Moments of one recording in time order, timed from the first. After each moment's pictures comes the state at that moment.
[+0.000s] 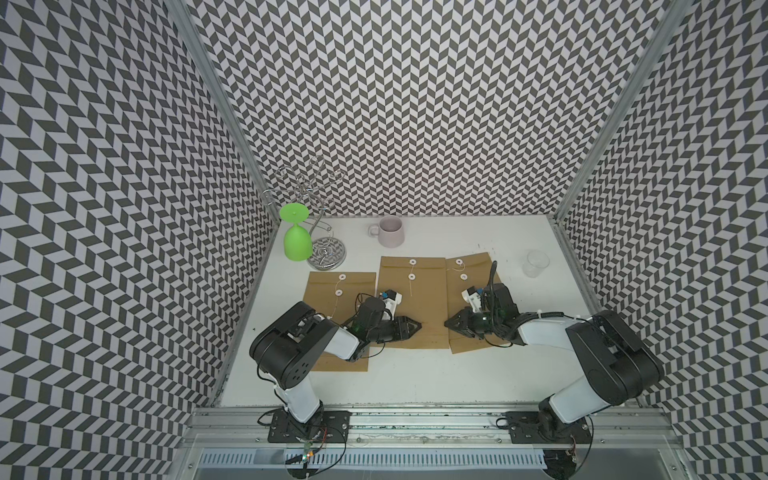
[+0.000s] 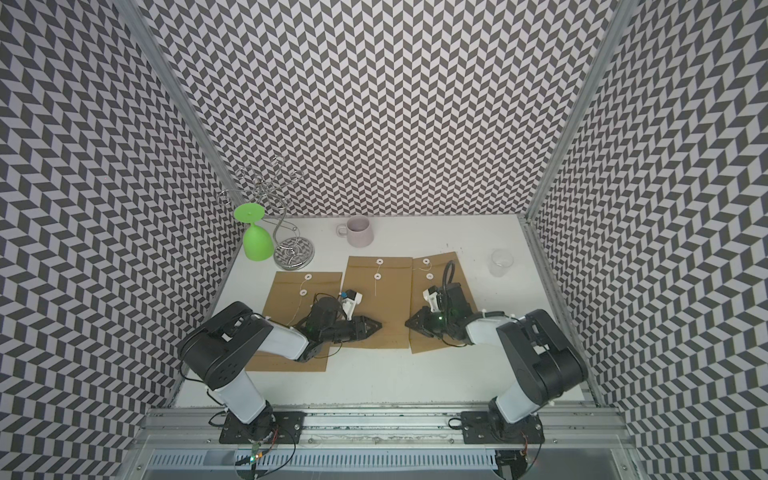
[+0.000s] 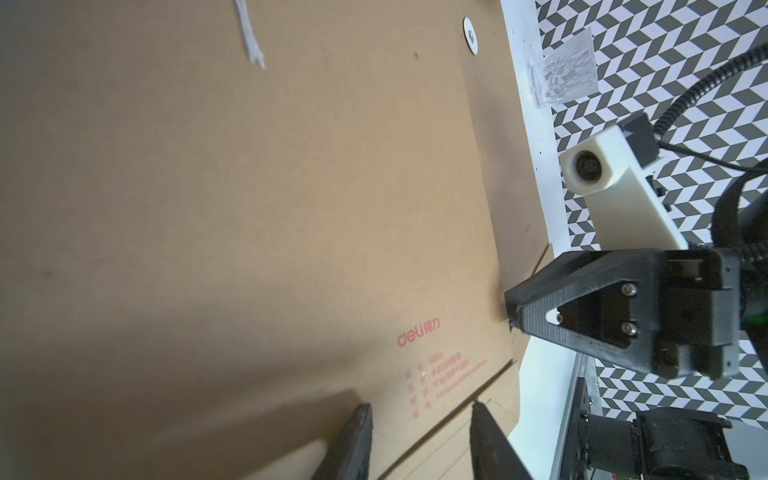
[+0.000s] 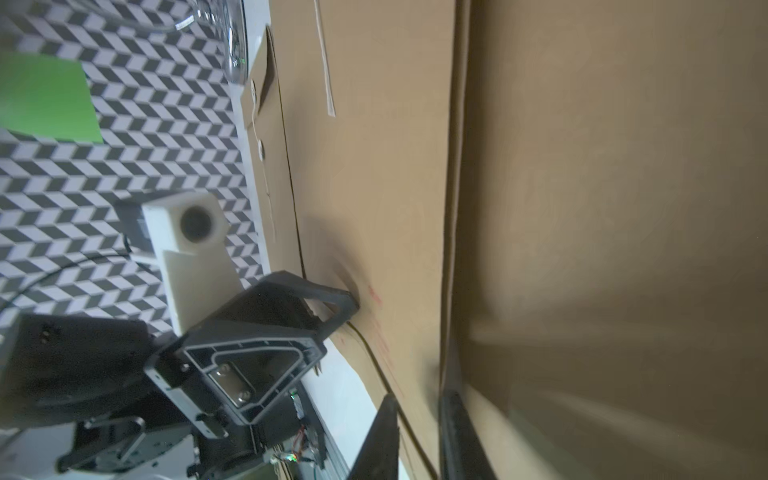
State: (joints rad) left arm -0.62 1.72 0.44 0.71 0.52 -0.80; right arm 0.41 1.58 0.54 0.19 -0.68 0.81
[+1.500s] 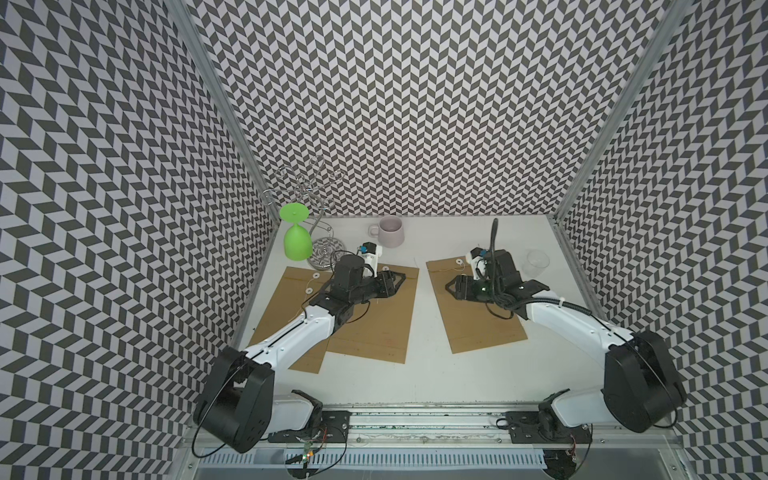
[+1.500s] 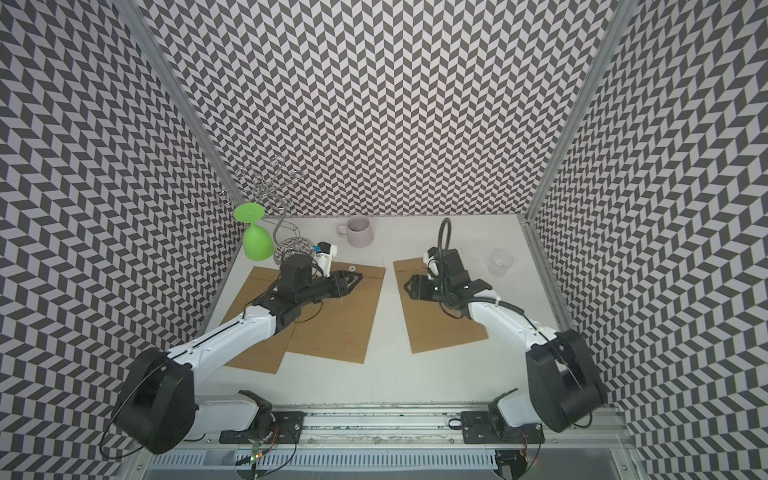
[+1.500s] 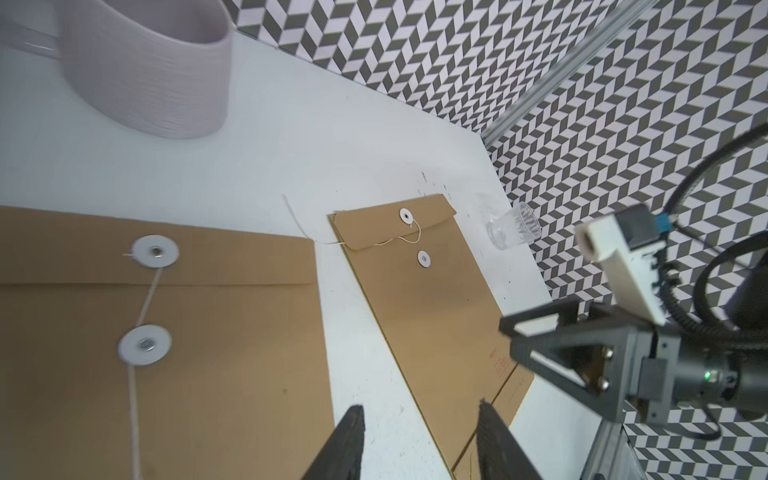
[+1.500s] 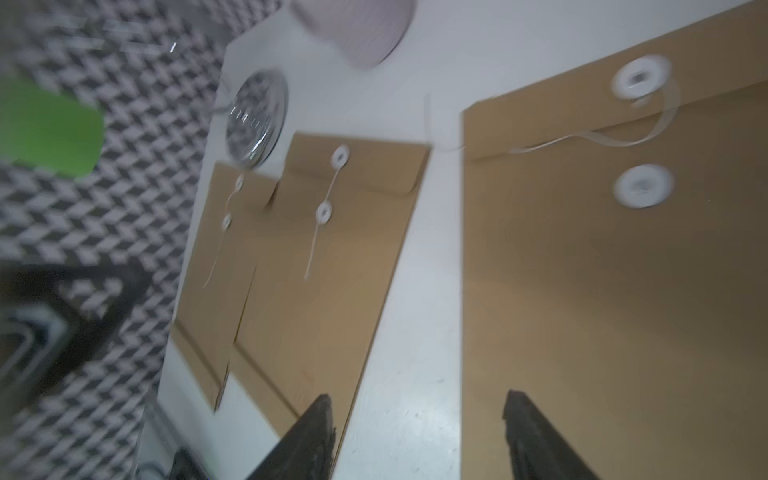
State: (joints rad) left arm -0.49 1.38 0.81 0.11 0.39 -0.57; right arm 0.36 1.44 0.94 -0.29 -0.25 0.48
